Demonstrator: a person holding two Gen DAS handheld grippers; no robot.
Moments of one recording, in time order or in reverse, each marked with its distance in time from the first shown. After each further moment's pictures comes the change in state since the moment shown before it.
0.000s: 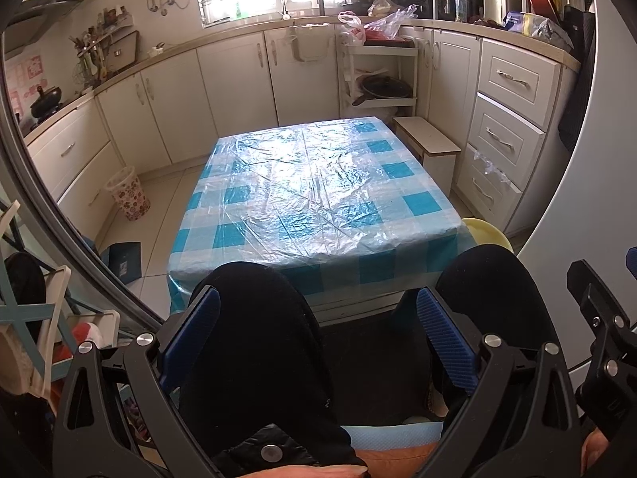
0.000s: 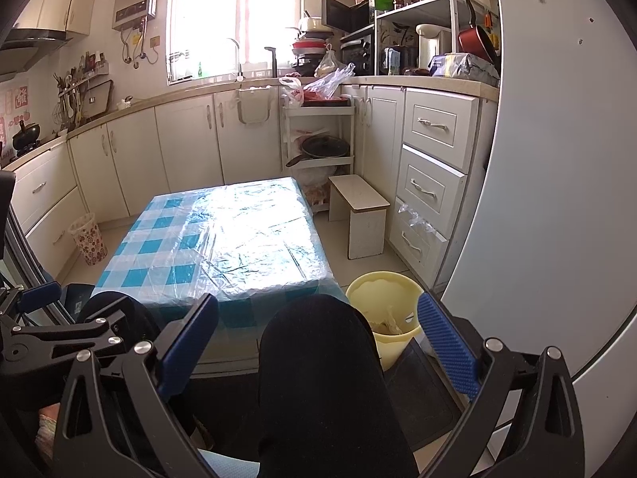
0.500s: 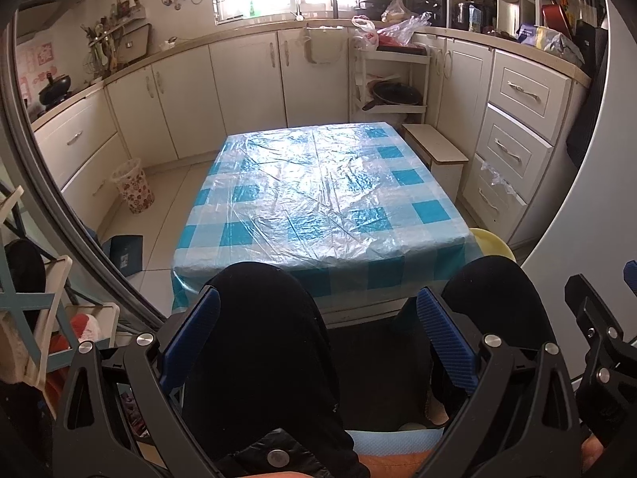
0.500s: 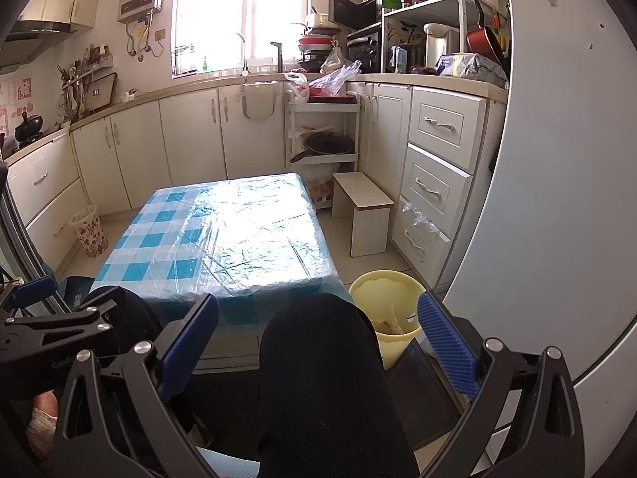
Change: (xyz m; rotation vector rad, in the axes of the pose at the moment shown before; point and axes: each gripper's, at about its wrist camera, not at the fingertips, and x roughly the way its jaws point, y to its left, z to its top) left arm 0.001 0.012 0.003 -0.059 -0.012 0.014; right arm 0.008 0.005 0.001 -0.030 0.016 0.006
